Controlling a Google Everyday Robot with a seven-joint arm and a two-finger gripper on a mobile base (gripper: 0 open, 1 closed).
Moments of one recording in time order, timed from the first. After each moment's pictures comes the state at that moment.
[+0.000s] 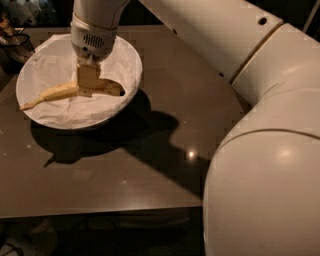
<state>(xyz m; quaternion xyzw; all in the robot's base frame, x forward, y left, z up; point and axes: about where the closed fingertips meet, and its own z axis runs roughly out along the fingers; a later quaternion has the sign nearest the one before) 0.552 0.153 0.933 -0.75 0.63 0.15 0.13</state>
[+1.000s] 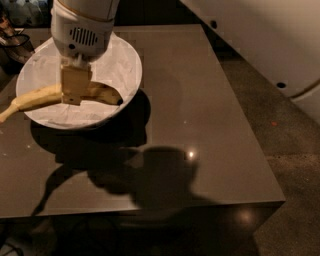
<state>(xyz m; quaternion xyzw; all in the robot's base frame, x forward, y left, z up) 0.466 0.153 0.983 -0.77 0.60 0.15 0.16</state>
